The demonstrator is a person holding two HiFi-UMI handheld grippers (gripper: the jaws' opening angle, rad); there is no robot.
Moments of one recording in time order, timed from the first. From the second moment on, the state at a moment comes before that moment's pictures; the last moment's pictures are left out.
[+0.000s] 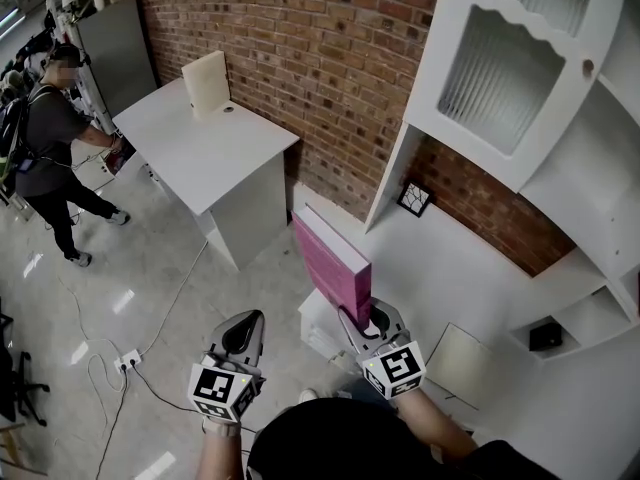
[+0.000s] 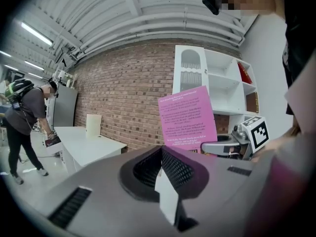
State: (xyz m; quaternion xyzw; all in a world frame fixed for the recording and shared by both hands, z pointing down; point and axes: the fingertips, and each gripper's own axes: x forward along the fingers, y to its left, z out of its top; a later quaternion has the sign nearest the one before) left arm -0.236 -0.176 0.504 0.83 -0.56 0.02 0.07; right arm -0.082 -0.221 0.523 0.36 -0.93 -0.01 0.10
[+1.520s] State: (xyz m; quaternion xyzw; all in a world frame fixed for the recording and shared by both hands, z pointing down) left arm -0.232 -0.168 0.507 0.83 -0.56 0.02 0.07; right arm -0.078 -0.200 0.522 0.36 -0.93 -0.02 0.10
